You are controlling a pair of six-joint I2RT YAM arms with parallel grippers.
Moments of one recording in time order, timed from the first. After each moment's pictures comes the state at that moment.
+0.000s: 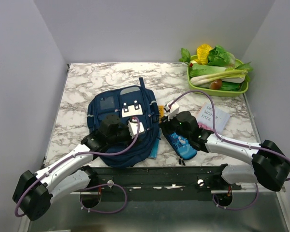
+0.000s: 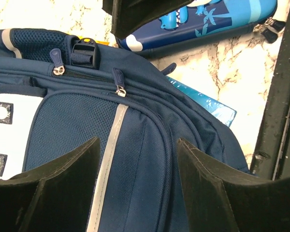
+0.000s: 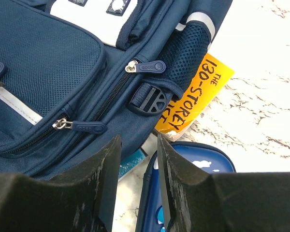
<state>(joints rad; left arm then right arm) -0.67 0.91 0.53 -0.12 0.45 0.40 0.82 1.26 0.60 0.27 0.10 0.09</state>
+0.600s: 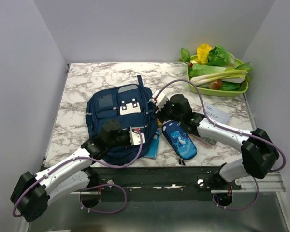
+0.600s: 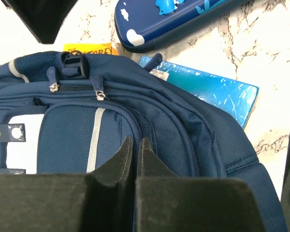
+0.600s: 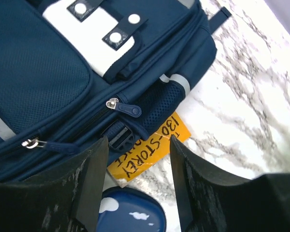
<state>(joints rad) -0.72 0.88 0.43 -0.02 0.39 0.63 0.74 1.42 0.87 0.15 -0.03 -0.28</state>
